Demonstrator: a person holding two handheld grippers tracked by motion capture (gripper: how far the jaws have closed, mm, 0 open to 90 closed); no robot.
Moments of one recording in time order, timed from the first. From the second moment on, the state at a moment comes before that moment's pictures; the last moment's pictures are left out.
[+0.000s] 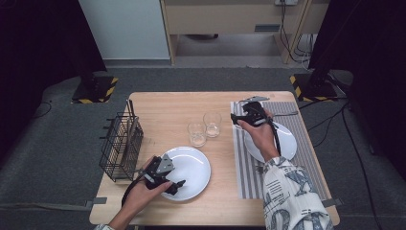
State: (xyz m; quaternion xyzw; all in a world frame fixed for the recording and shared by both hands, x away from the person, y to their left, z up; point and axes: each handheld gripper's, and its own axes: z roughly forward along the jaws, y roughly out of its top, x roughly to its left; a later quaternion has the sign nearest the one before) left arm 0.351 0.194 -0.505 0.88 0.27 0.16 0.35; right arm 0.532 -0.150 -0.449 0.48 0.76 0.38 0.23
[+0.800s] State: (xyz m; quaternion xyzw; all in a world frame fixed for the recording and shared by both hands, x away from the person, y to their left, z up) left arm 0.351 0.199 -0.502 0.87 0.28 0.17 0.36; right arm 0.564 -0.156 -0.471 0.51 0.74 0.37 0.24
